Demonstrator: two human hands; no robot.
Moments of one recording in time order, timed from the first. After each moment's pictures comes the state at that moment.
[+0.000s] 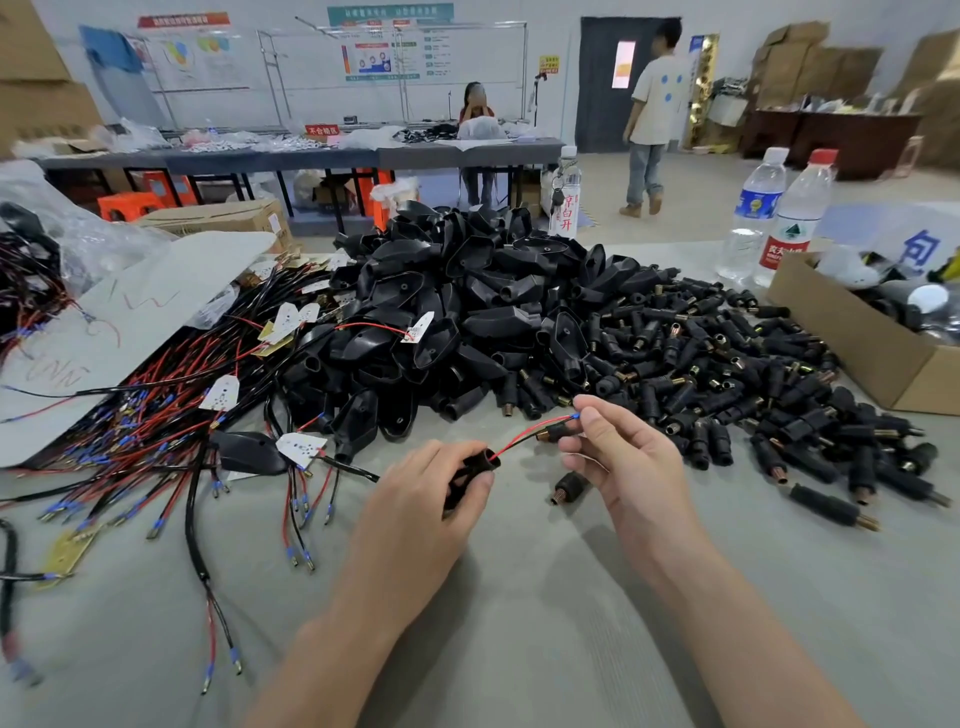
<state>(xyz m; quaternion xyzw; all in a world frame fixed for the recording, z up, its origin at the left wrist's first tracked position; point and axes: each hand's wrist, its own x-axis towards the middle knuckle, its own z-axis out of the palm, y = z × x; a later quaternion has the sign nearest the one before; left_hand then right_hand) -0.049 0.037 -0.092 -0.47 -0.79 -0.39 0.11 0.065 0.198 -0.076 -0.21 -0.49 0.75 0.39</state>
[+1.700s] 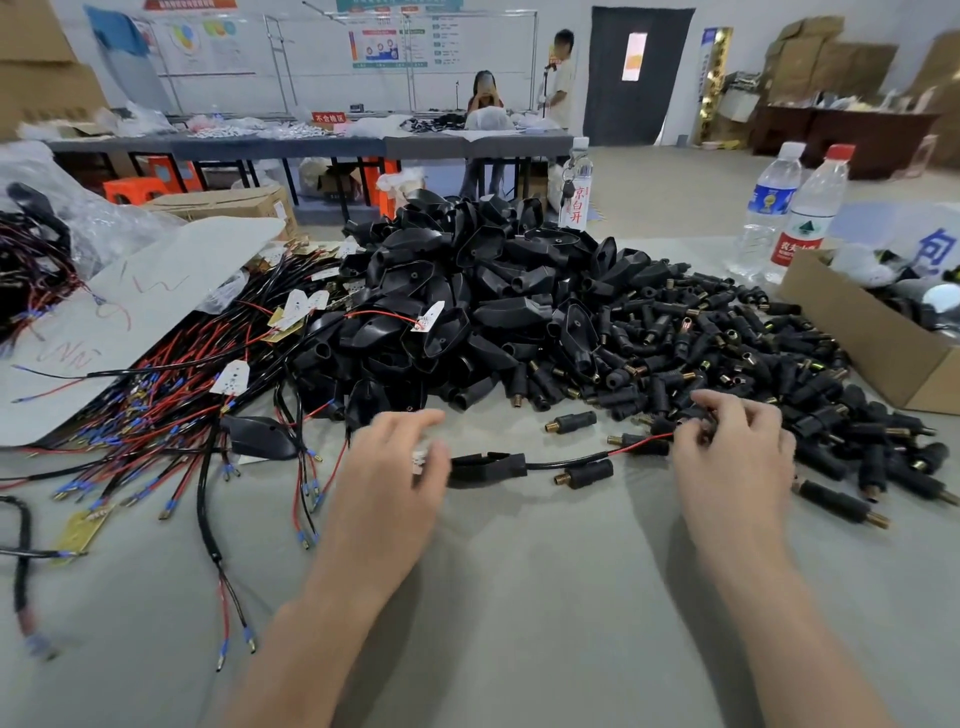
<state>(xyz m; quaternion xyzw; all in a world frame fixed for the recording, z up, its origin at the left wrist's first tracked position) -0.067 0.024 -0.084 -0.39 -0.82 -0.41 0.12 0.100 0.232 -0.082 -0.50 -0.75 0.15 0.41</state>
